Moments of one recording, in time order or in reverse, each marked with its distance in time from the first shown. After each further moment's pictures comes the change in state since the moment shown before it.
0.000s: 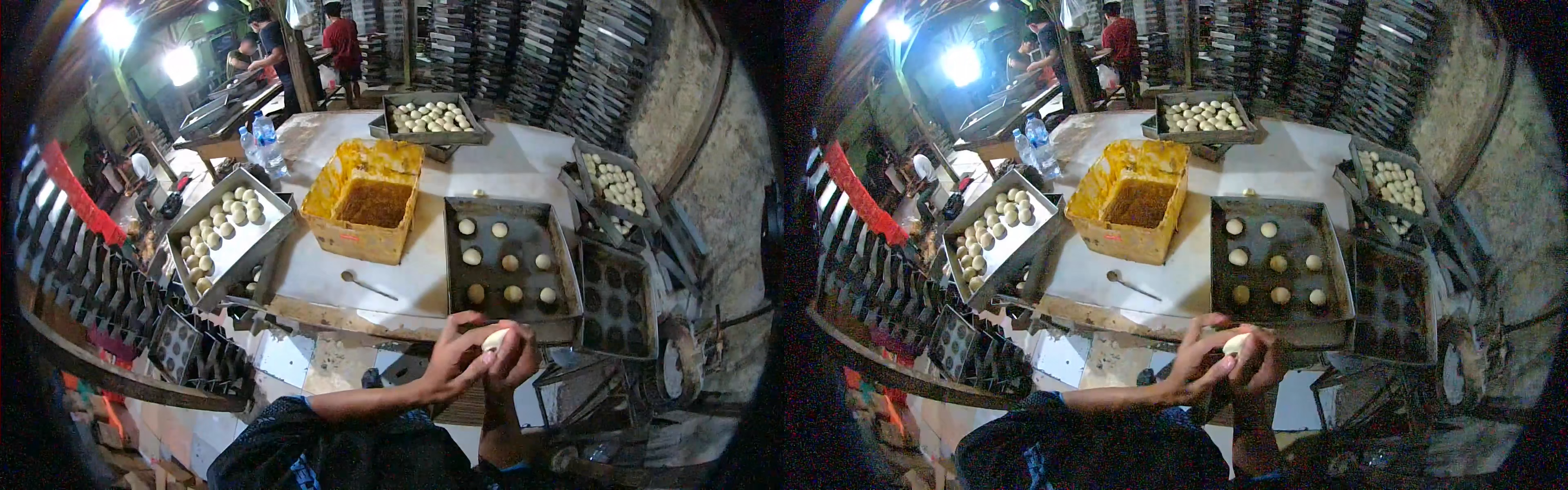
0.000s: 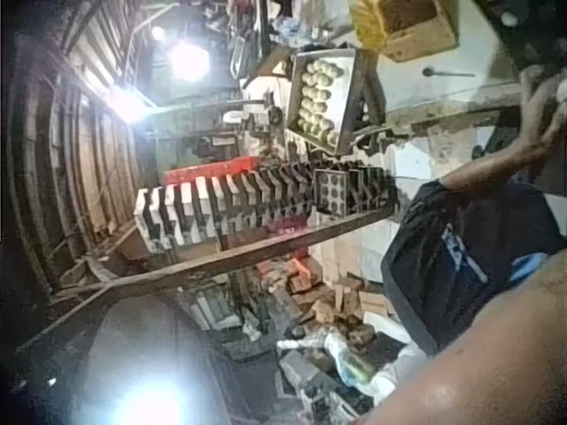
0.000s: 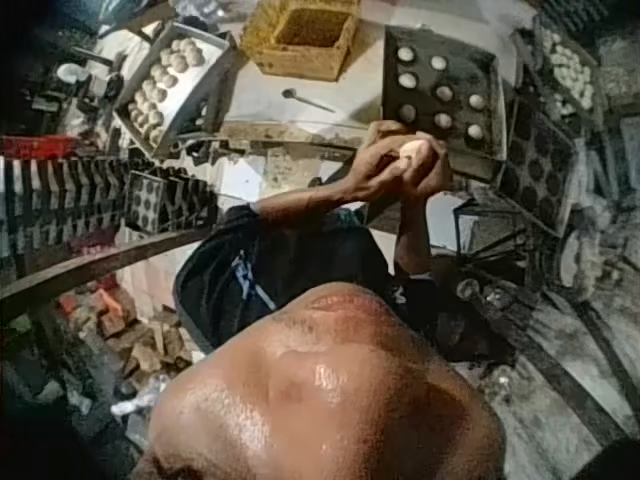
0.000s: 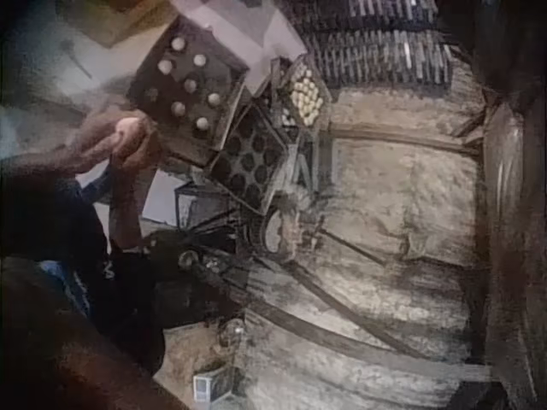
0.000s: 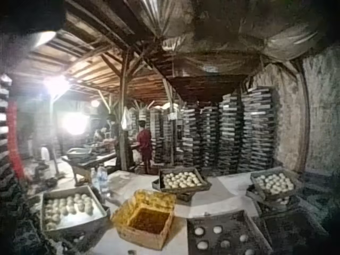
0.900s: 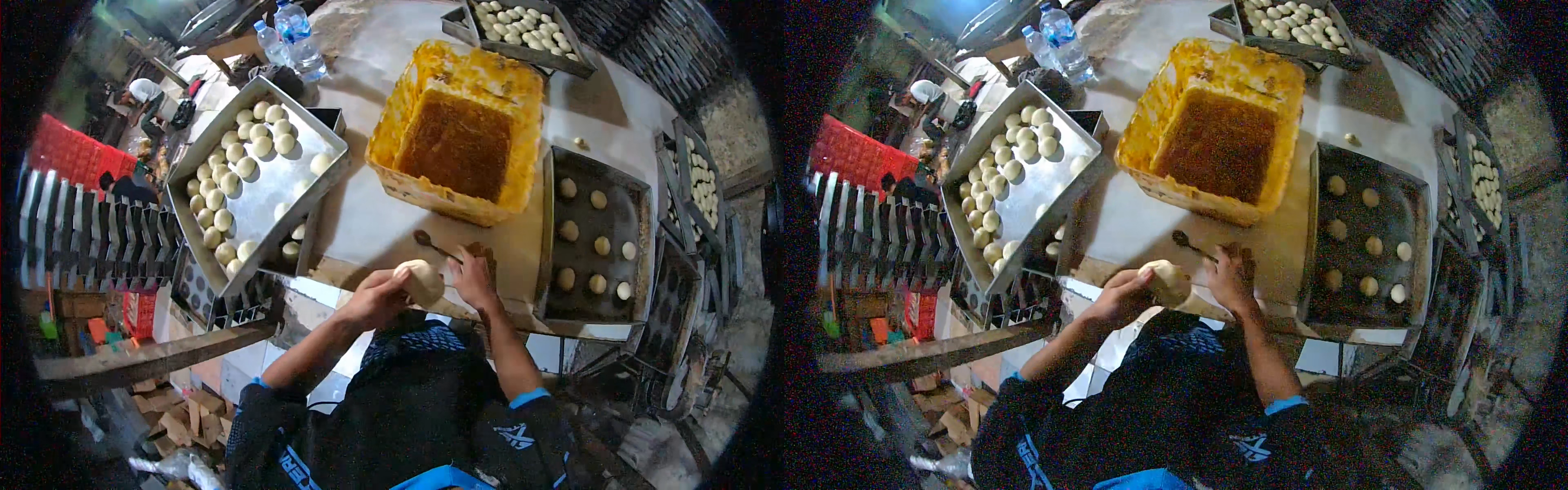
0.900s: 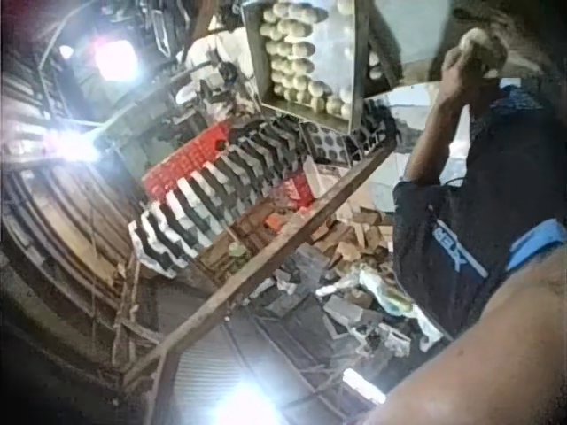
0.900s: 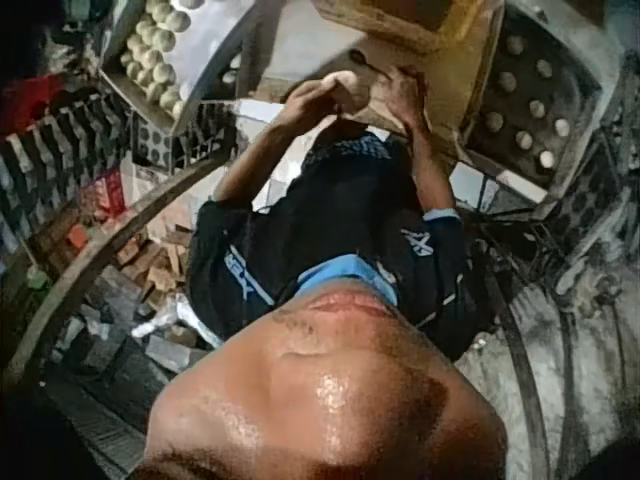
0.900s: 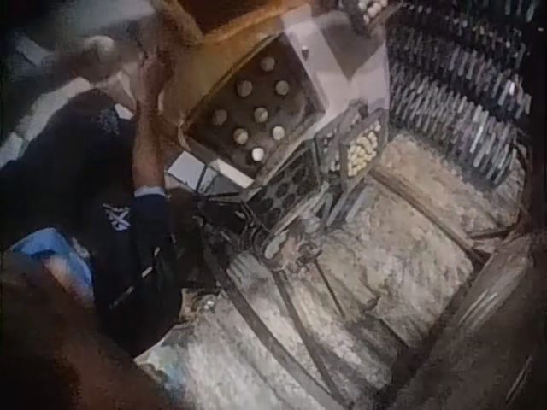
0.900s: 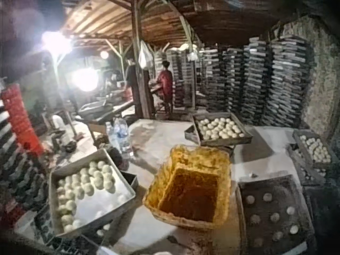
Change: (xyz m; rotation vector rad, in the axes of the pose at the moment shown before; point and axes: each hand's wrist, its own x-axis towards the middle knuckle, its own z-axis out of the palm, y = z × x) left_hand -0.079 -0.195 -0.252 -1.109 0.214 -1.177; right_hand -0.061 0.138 0.296 -0.196 -0.927 0.132
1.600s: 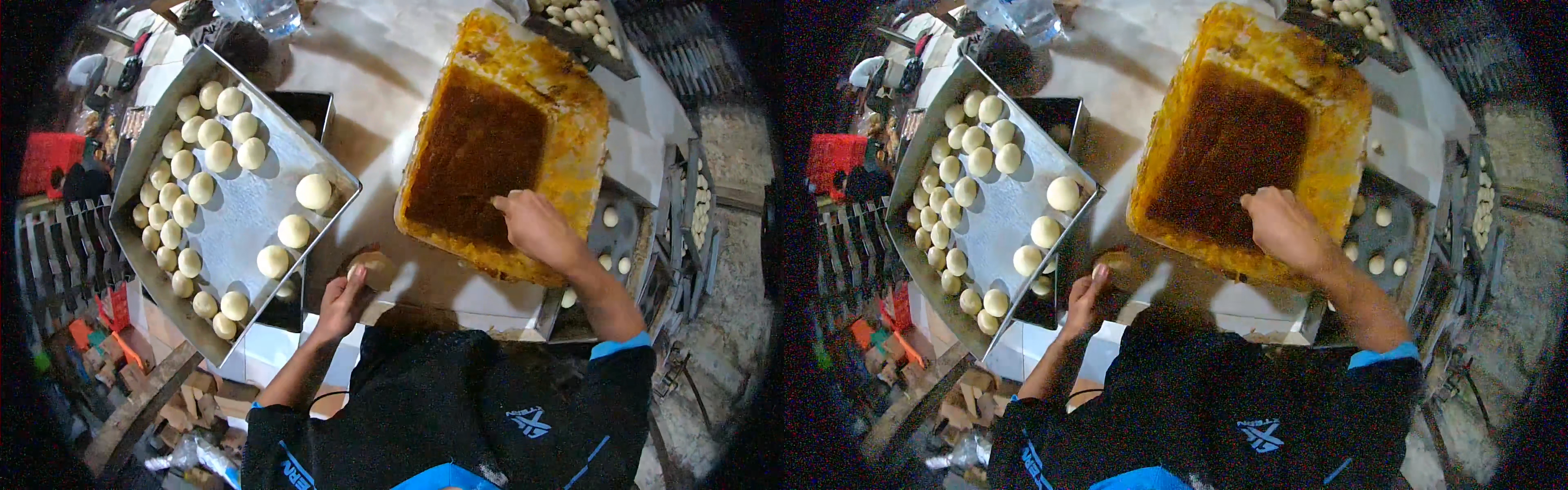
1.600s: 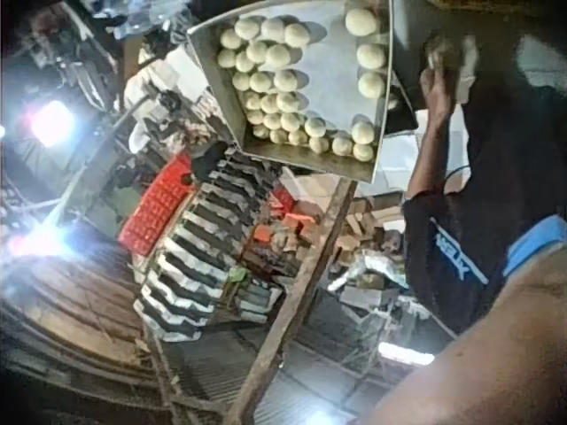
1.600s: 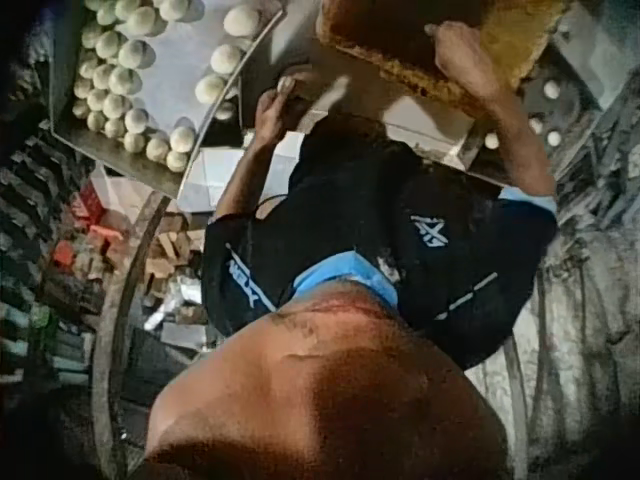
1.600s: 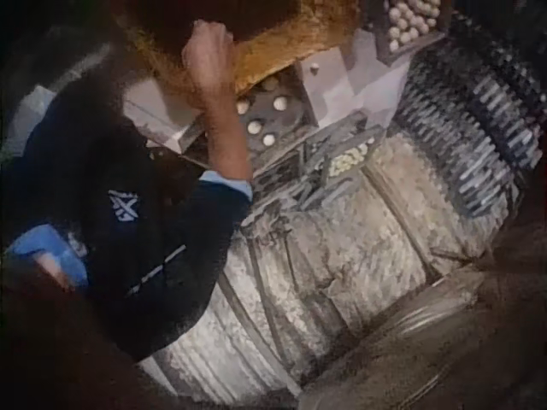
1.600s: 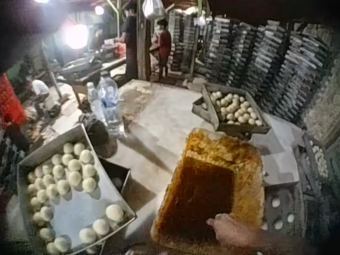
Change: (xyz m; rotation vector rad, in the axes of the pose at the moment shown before) left_hand 0.031 0.071 -0.101 0.117 0.542 -0.087; right_hand 0.222 -0.065 -0.083 -0.514 -0.697 -0.051
